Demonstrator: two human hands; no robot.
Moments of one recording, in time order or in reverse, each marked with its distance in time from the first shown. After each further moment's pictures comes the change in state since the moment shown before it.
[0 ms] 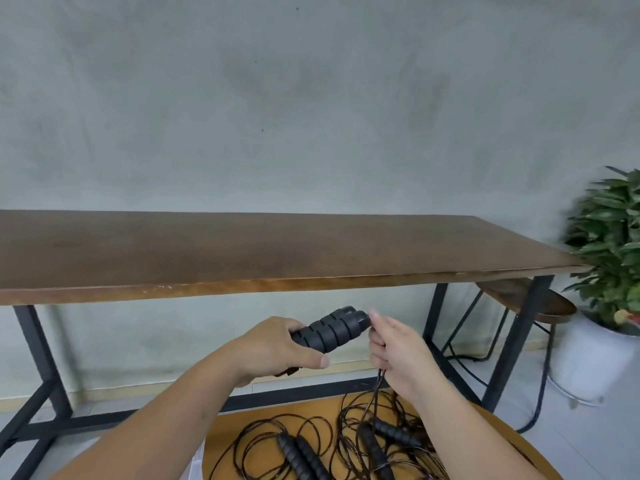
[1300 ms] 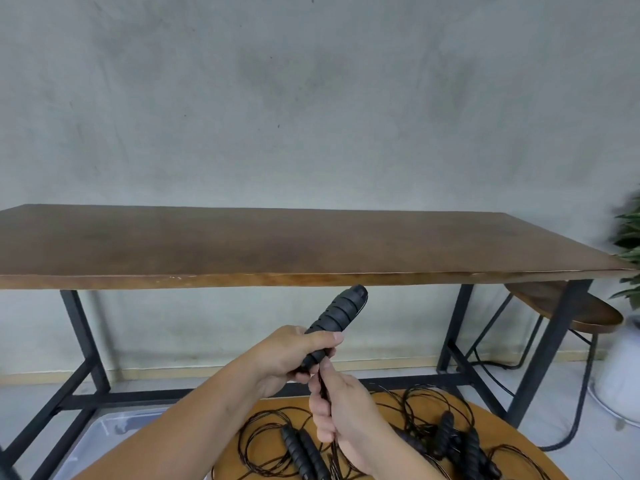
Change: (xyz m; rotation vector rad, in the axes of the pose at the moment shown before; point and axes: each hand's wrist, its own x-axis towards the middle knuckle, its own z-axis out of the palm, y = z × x) left_hand 0.026 0.012 0.055 -0.582 0.044 -0.155; right_hand -0.037 0.045 0.024 -0.033 -0.259 0.265
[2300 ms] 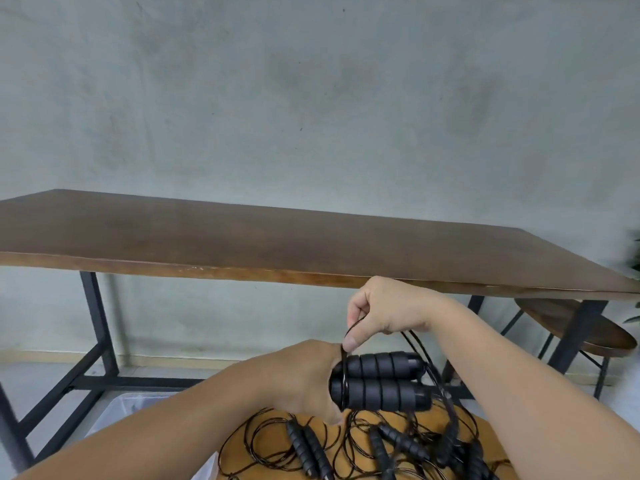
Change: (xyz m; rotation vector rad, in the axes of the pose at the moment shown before) left_hand -0.062 0.015 0.004 1.076 -0.135 0.267; right_hand 0.004 -0.151 -0.021 -1.162 -0.338 -0.252
